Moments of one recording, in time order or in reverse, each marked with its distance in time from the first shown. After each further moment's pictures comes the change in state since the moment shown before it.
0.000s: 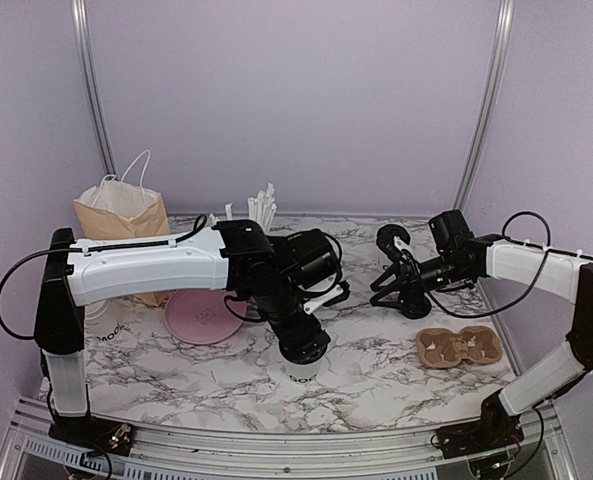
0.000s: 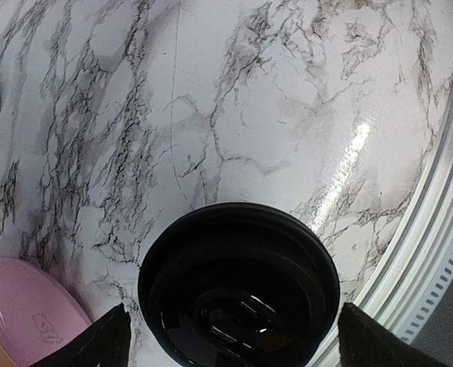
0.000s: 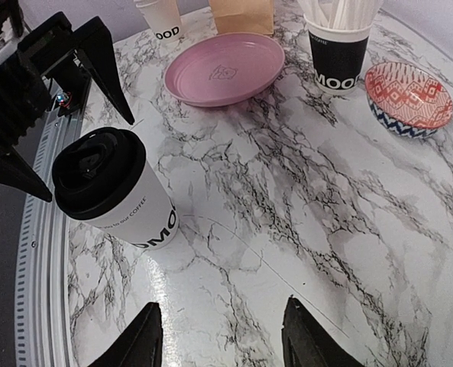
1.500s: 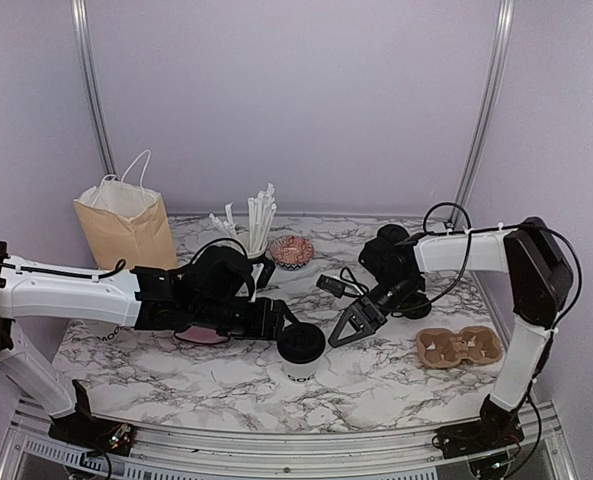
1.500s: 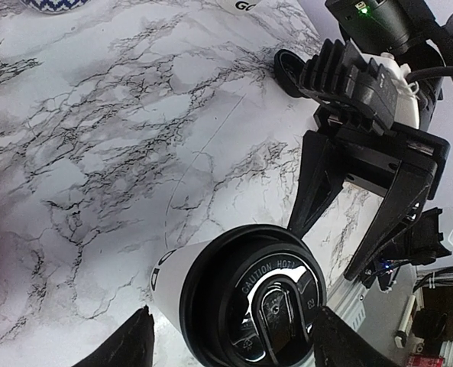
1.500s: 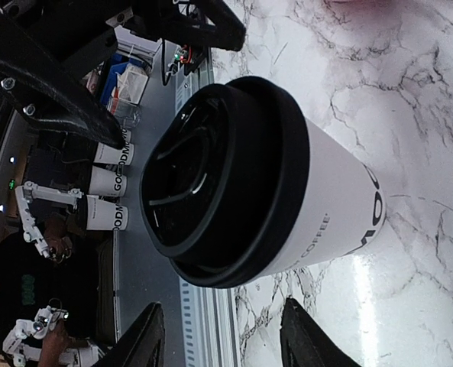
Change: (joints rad) left arm 0.103 -0.452 -0.800 0.861 0.098 -0.705; right arm 0.282 0.394 0.247 -0.382 -0.228 0.187
